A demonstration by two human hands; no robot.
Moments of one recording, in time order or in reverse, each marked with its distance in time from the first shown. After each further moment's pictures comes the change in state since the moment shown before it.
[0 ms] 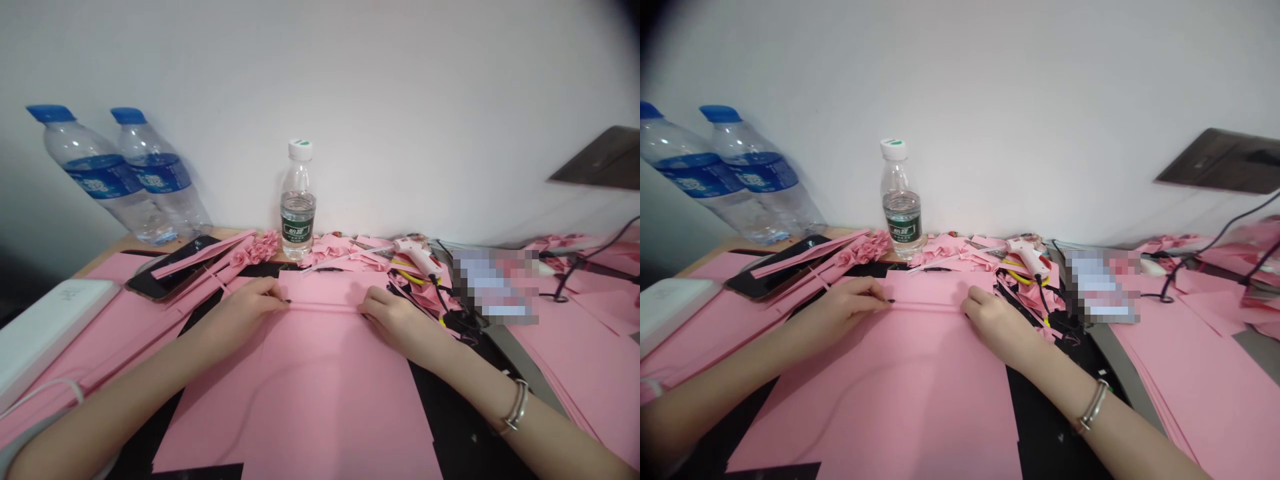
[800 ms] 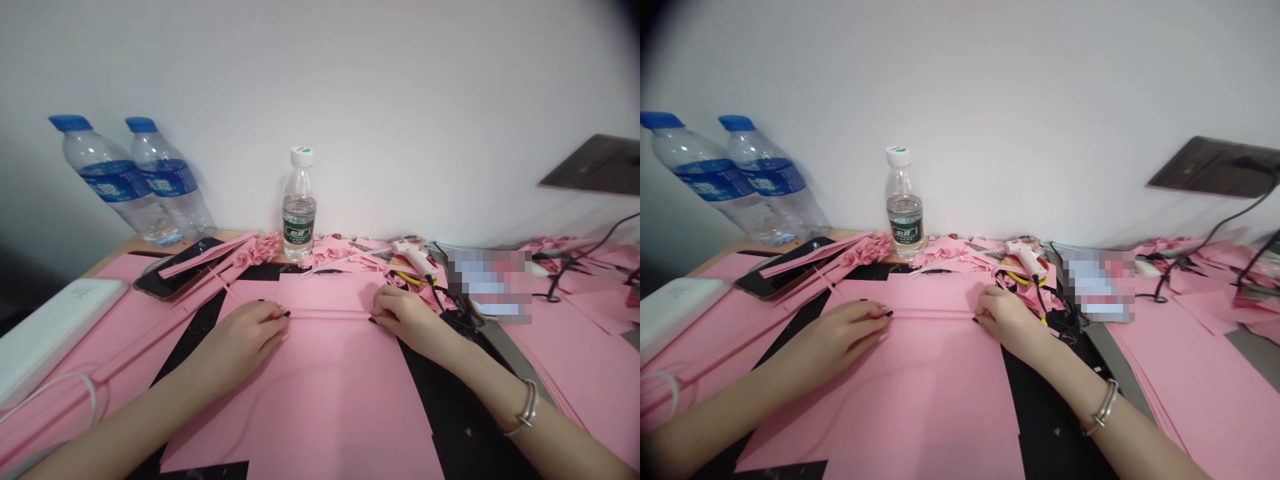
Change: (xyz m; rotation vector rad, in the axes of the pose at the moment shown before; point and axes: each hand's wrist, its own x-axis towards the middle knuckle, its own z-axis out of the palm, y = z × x) left_hand -0.026 0.035 0.014 0.295 0.026 0.063; right_hand -0.006 0.011 -0.008 0.228 0.019 0.184
